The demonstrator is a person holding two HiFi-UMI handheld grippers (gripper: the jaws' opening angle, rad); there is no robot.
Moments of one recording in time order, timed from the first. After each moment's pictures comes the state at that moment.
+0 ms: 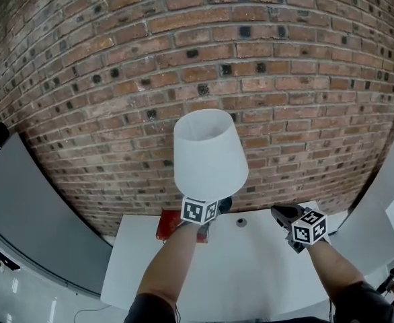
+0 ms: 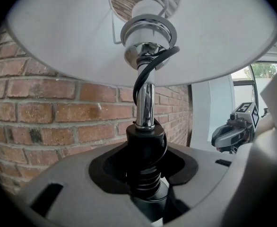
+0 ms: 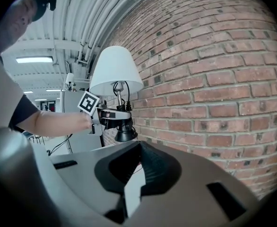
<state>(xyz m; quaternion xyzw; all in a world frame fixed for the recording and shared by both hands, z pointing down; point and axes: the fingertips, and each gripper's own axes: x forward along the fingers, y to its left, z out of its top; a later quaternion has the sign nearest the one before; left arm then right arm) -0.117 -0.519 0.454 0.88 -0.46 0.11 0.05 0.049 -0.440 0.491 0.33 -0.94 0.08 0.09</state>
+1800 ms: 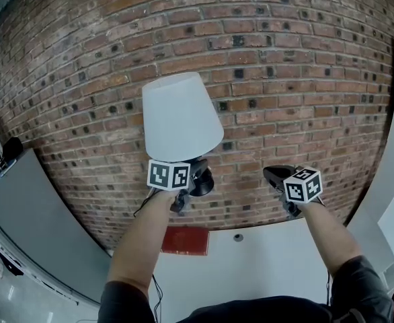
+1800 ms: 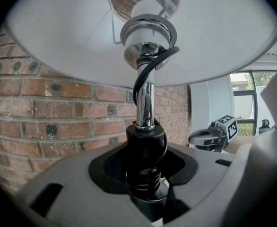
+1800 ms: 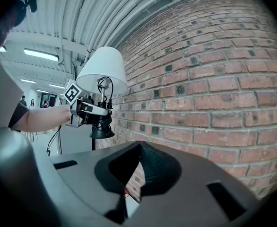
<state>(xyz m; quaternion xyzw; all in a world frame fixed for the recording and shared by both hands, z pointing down) -0.155 -0.488 0.218 0.88 -0.46 0.10 0.05 0.045 -0.490 0.271 0.34 -0.94 -0.01 0.06</state>
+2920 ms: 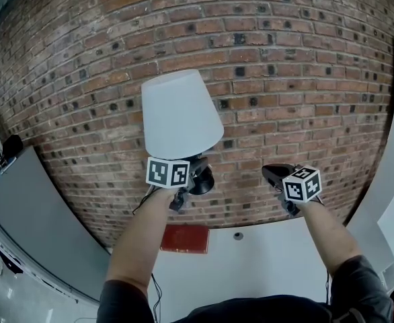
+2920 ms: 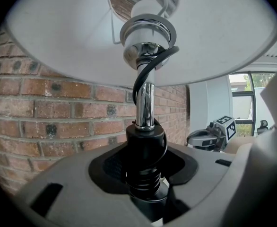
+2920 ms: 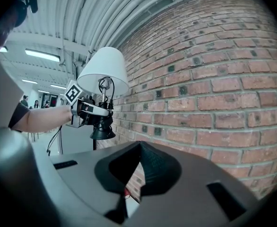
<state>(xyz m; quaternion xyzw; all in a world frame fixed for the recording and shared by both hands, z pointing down) -0.155 -0.485 0.217 0.88 -0.46 0.10 0.05 0.038 -0.488 0.270 0.34 -0.94 -0.01 0.05</state>
